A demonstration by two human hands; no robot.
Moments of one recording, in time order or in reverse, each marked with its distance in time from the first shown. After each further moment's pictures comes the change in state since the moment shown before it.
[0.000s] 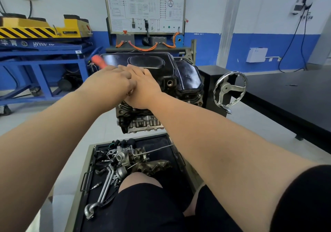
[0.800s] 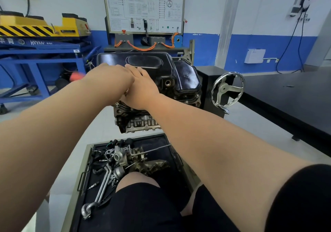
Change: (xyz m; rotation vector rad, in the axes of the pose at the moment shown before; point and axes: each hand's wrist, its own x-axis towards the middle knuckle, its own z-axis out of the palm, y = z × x) left_hand 0.016 0.003 -0.021 -0.116 -0.260 -0.124; right_hand -0.004 -0.001 0.001 -0.015 0.004 -0.015
